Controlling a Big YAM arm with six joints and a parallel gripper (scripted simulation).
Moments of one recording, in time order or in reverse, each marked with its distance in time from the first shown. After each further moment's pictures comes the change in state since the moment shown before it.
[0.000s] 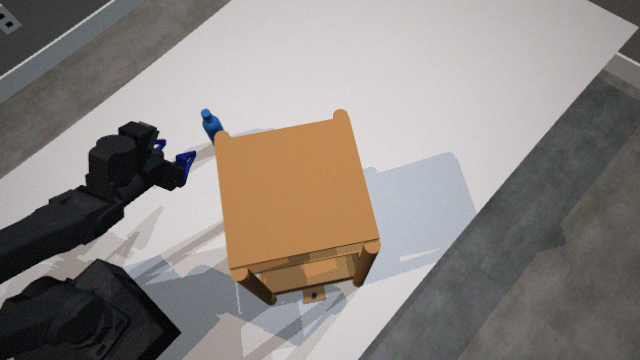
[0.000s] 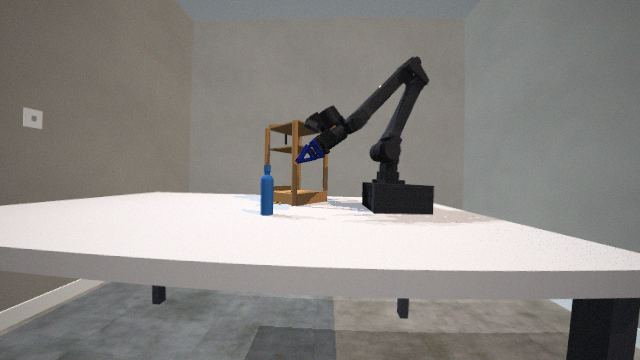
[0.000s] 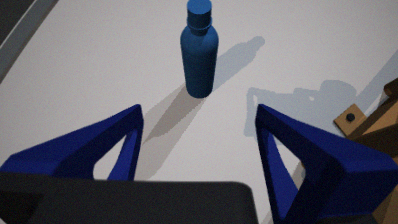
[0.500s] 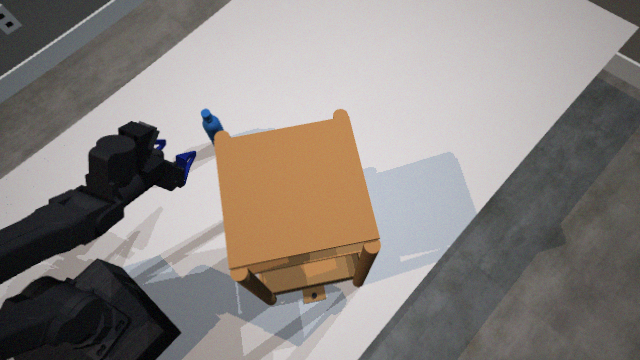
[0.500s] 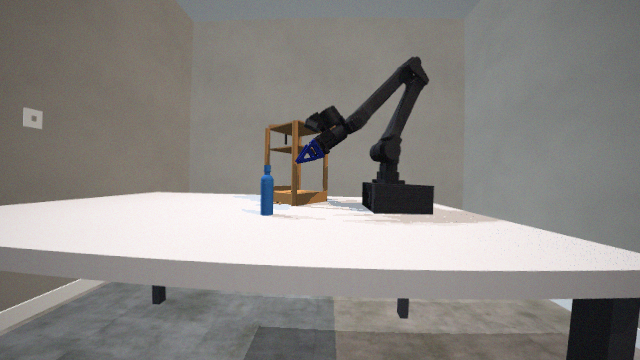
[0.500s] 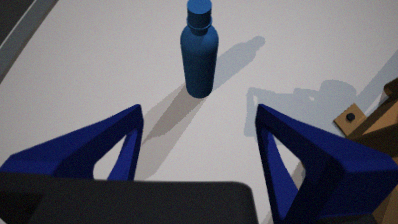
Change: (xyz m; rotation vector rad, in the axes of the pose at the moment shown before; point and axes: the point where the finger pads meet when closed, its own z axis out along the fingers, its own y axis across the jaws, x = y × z) arm 0.000 0.000 0.000 0.000 0.000 0.000
